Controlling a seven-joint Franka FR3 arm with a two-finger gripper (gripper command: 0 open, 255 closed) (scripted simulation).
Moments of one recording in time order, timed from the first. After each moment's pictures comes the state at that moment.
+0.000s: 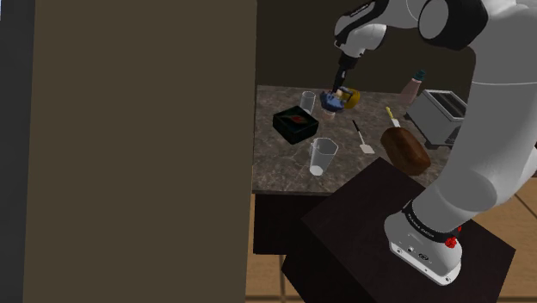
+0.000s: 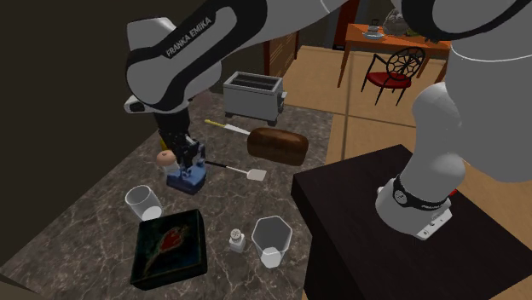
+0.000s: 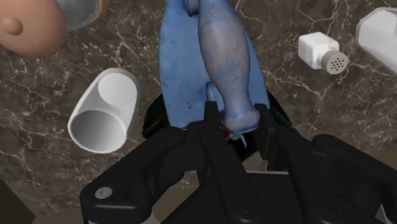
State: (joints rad) arm -0.13 0.46 -0.40 -1.76 0.38 2.16 -1.34
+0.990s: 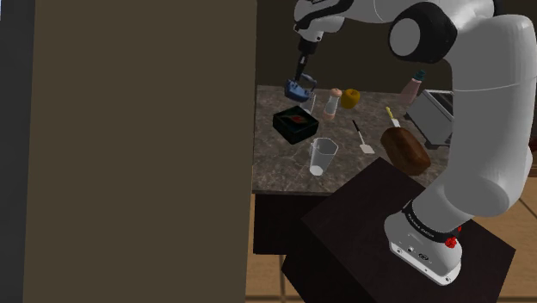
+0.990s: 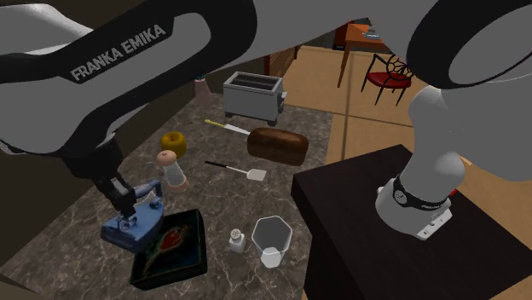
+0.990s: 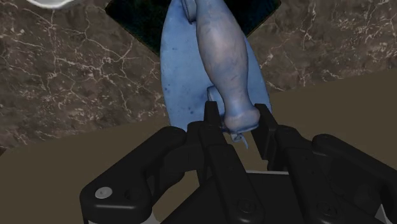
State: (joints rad) arm 0.03 0.60 -0.34 -1.42 0.35 2.00 -1.03
